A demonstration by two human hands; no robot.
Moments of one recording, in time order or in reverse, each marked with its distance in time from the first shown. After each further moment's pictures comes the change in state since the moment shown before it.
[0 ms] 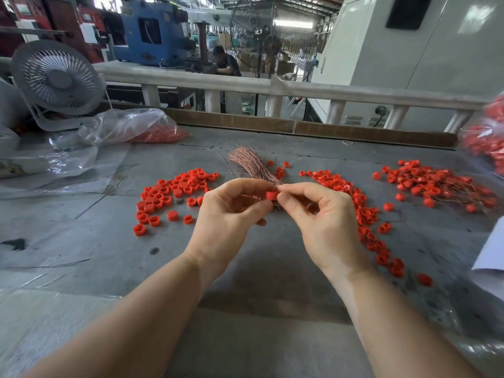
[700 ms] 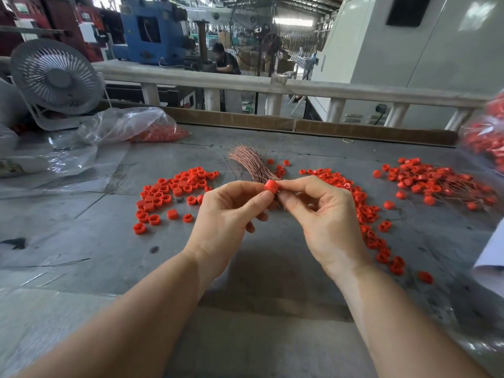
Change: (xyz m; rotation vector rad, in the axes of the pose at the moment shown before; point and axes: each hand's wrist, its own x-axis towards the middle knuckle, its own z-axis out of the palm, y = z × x) left_hand -0.003 0.001 0.000 -0.031 0.001 -0.101; right_hand 0.002 0.004 0.000 0.163 -0.064 0.046
